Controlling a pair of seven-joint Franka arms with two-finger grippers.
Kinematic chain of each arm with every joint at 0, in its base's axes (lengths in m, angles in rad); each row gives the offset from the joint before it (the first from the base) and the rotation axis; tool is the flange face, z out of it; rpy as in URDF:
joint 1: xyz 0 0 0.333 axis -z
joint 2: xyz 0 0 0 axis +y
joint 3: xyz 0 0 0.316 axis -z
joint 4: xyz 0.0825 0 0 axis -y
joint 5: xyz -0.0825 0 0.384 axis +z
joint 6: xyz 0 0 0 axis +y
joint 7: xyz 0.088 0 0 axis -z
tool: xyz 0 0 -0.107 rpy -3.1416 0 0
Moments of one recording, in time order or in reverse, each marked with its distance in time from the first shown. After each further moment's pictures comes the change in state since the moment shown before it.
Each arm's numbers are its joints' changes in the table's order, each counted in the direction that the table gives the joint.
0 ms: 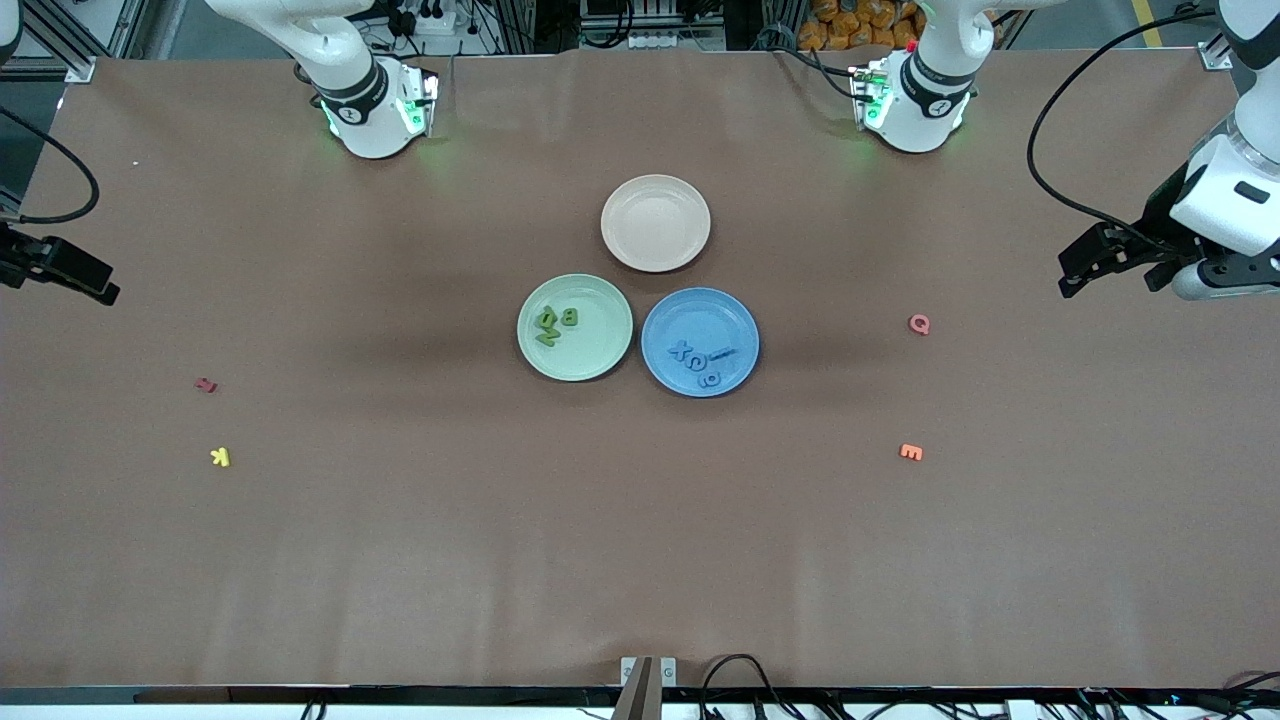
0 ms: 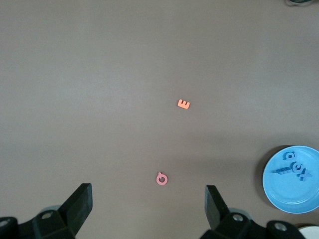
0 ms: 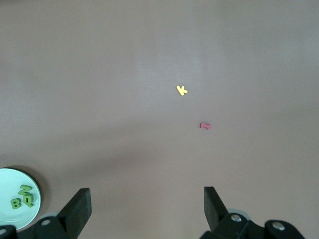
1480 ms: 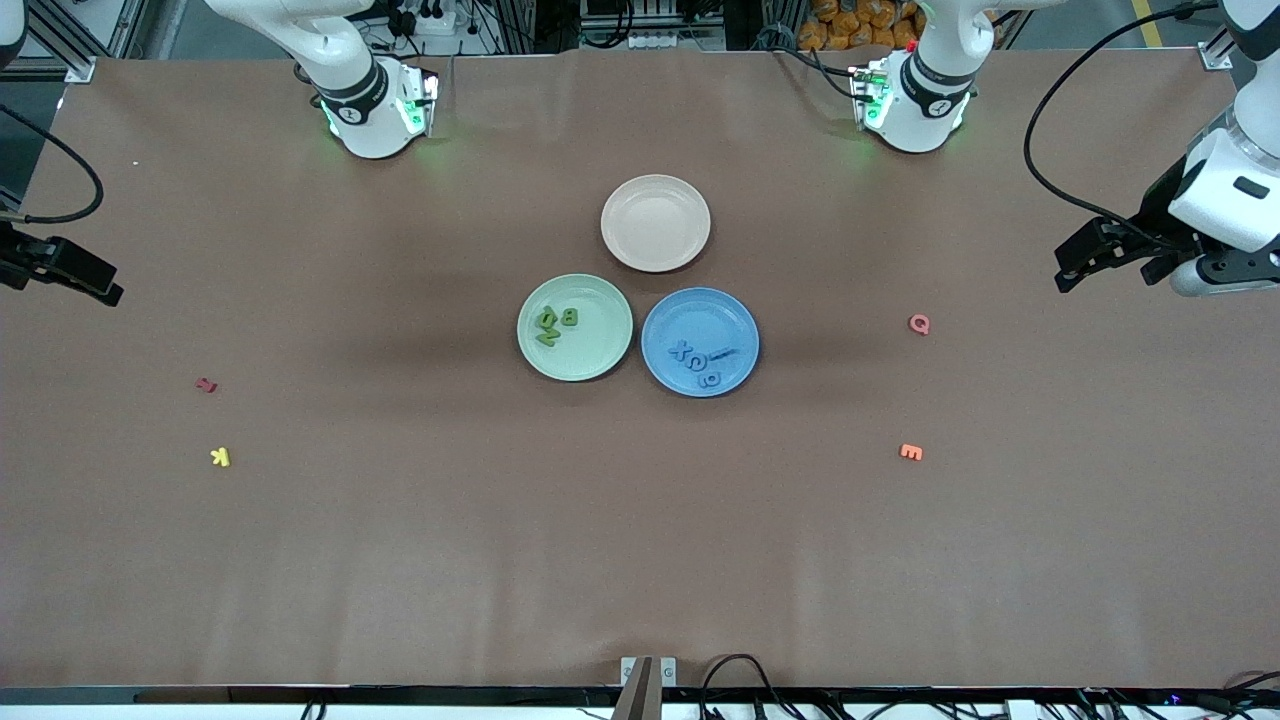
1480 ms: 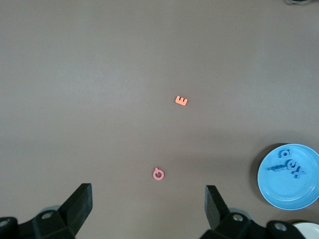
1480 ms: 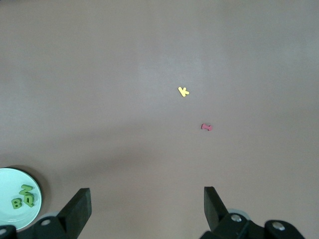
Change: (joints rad) left arm 0.008 0.010 0.005 0.033 -0.001 0.042 -0.030; right arm -0.007 0.000 0.000 0.000 0.000 -0.005 -0.001
